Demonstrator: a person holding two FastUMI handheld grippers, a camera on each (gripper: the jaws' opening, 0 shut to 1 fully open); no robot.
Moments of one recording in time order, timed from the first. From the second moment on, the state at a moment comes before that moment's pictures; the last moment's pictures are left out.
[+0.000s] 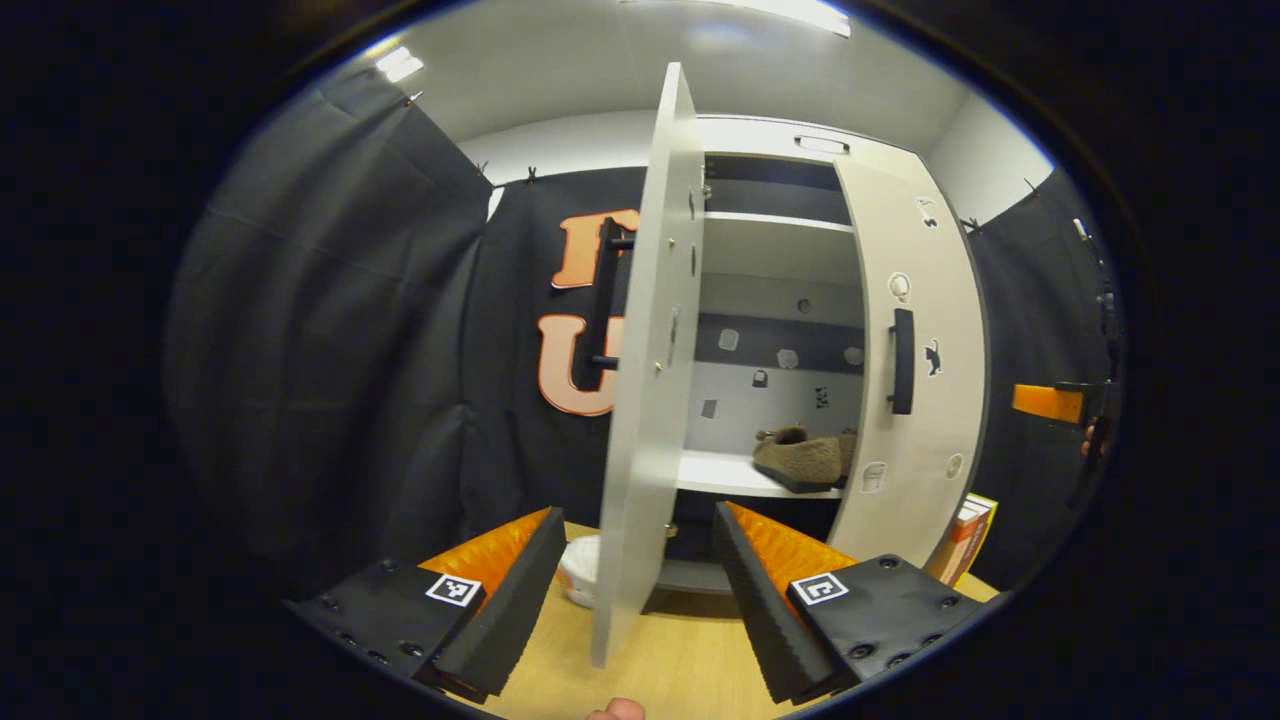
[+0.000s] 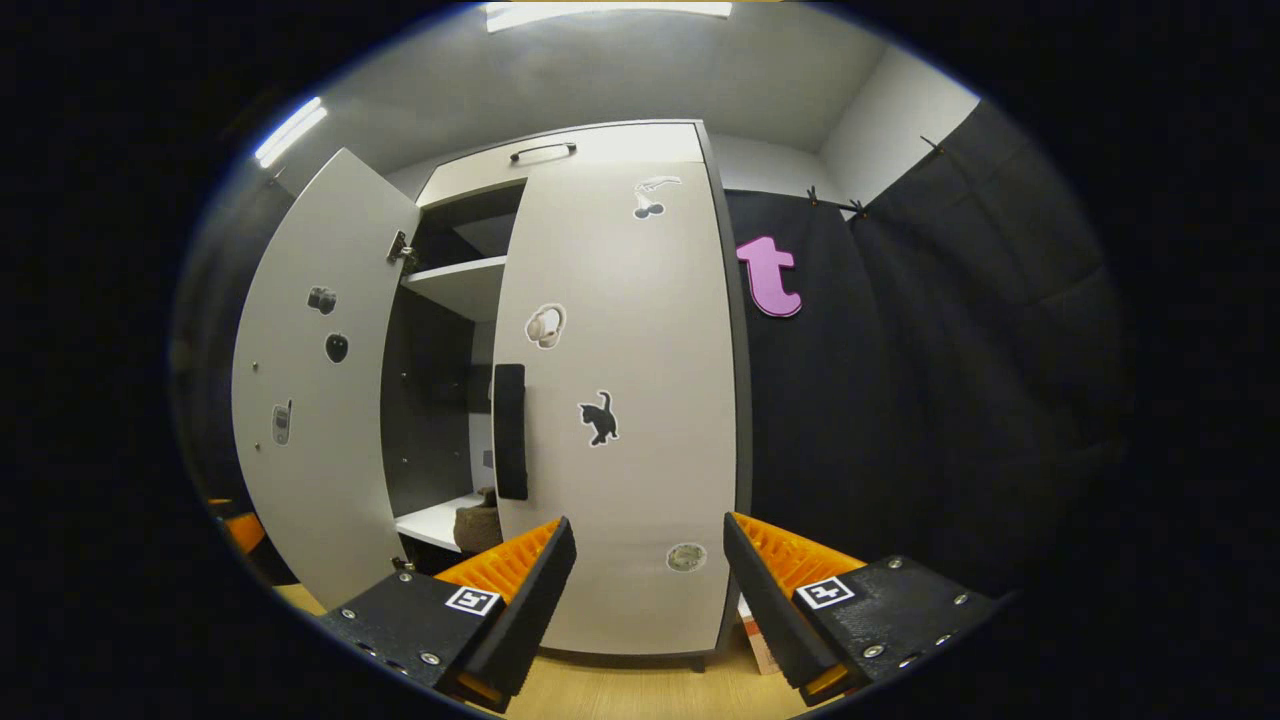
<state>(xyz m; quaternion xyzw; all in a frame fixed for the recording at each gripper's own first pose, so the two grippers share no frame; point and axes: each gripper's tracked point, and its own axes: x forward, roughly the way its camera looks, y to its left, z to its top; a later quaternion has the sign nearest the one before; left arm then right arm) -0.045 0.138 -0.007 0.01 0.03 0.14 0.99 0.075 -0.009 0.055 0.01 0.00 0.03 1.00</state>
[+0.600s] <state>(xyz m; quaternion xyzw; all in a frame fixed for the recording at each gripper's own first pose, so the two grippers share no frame) -0.008 0.215 0.003 0.04 0.02 0.17 0.98 0.005 -0.025 -0.001 0.04 0.02 0.03 1.00</state>
